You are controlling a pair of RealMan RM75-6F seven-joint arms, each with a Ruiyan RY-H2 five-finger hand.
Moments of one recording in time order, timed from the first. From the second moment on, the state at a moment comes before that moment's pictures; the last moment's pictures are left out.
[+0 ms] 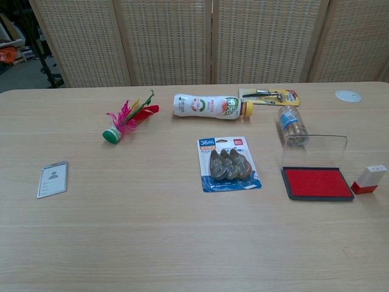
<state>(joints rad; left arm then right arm) 0.11 -0.98 0.03 -1.58 1.61 1.71 -0.28 0.25 -1.18 0.06 -1.46 -1.76 1.45 0.05</state>
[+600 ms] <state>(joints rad) 0.09 -0.98 0.02 -1.59 1.59 1.66 -0.27 0.45 -1.28 0.07 -1.36 -1.63 1.06 -0.03</state>
